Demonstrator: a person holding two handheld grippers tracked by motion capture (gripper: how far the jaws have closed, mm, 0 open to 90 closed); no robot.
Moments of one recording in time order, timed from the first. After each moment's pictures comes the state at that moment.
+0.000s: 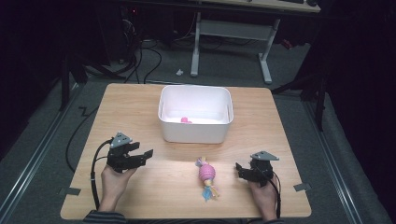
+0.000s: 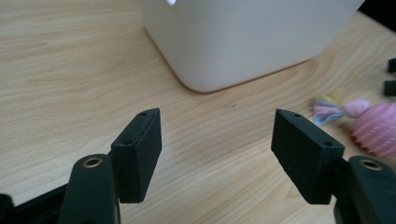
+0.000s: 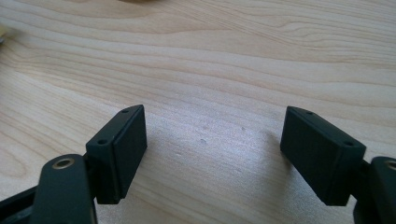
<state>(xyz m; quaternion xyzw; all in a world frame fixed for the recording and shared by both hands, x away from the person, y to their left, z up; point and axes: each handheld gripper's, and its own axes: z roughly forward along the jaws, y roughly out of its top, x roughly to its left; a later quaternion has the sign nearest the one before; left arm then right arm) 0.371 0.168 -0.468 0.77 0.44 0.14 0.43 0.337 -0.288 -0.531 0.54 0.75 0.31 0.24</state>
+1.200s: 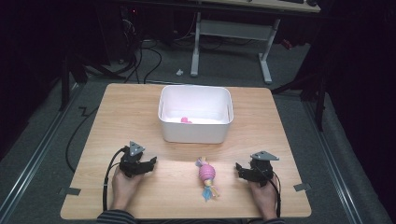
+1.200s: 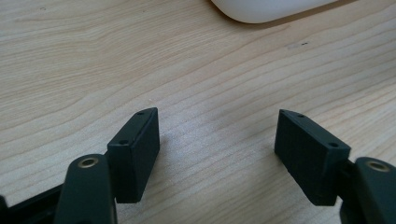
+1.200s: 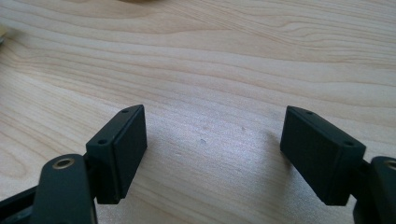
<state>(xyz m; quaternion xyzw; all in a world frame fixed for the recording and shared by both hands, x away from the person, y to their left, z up) 0.384 0.149 -0.536 0.79 0.45 0.20 0.36 0.337 -0.287 -0.531 0.54 0.74 0.31 0.24</state>
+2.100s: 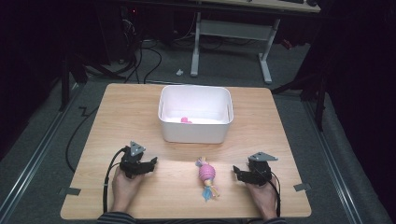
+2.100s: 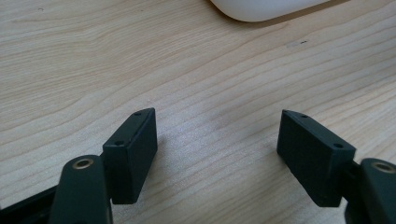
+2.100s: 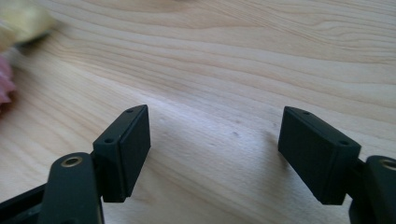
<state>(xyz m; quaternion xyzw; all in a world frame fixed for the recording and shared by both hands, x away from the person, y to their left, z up) 0.384 0.149 -0.536 0.79 0.45 0.19 0.36 0.331 -0.281 -0.525 0.52 0.77 0.32 0.20</state>
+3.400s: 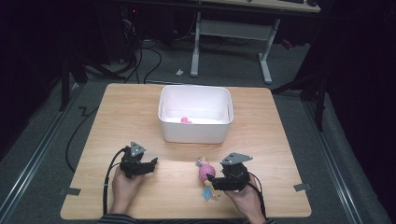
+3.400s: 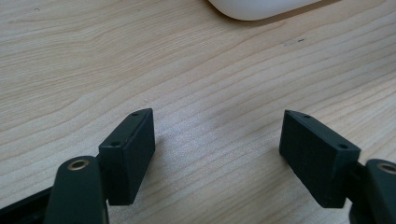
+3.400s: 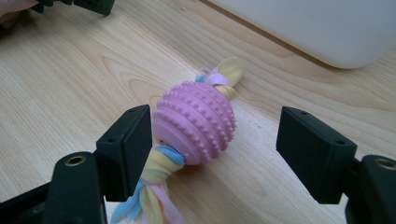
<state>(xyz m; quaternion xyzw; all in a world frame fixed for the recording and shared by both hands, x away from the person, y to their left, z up) 0.383 0.148 -0.536 0.80 0.45 0.19 0.36 0.308 -0.191 -0.468 0.42 0.83 0.33 0.15</state>
